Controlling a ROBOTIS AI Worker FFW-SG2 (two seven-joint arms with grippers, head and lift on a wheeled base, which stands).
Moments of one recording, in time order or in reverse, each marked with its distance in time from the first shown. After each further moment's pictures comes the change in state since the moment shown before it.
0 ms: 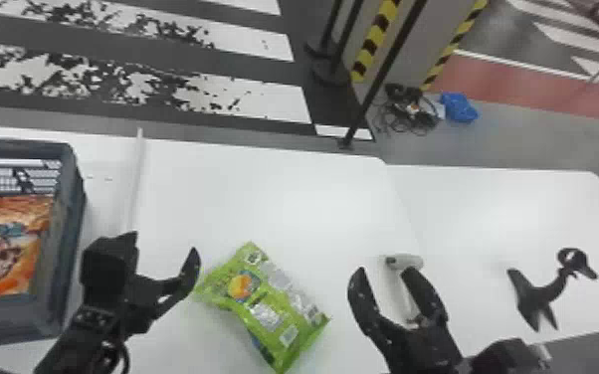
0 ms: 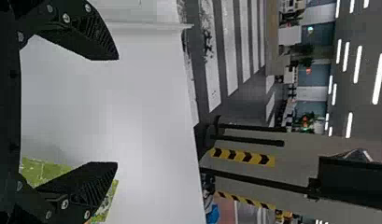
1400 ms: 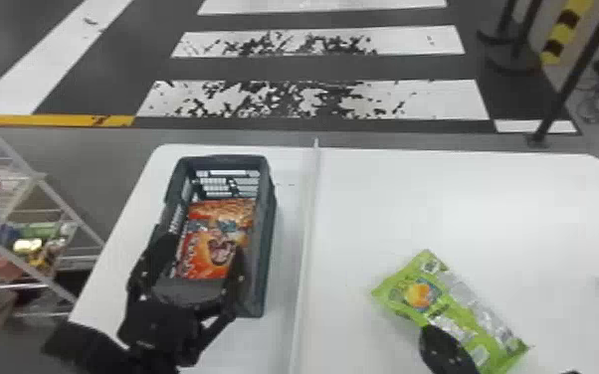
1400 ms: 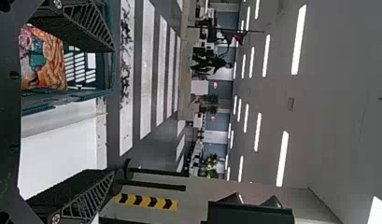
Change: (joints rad) left arm 0.490 0.044 0.400 -0.297 0.139 -0.525 -0.172; right arm -0.130 0.004 0.279 0.097 0.194 0.349 0.107
